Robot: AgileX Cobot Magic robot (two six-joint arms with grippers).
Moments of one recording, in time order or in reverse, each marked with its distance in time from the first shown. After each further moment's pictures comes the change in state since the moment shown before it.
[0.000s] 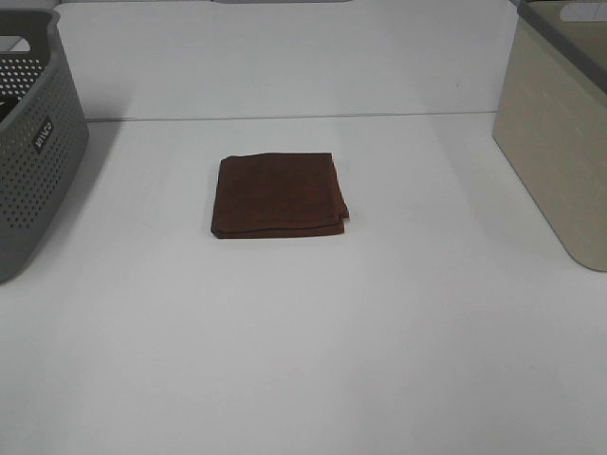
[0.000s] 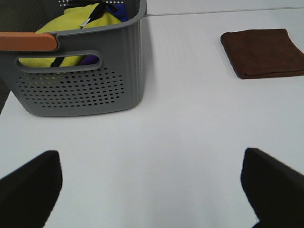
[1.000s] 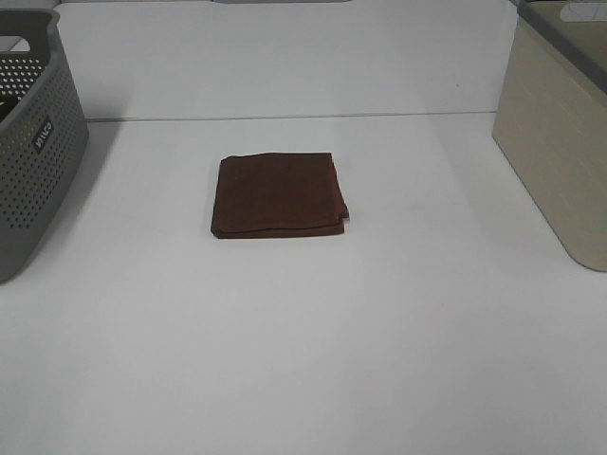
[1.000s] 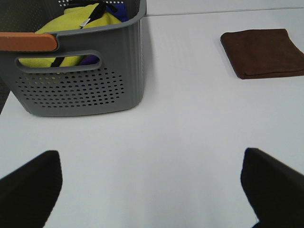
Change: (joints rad) left arm 0.000 0.000 0.000 0.000 0.000 0.000; right arm 0.000 0.062 -0.018 0.000 -0.049 0.000
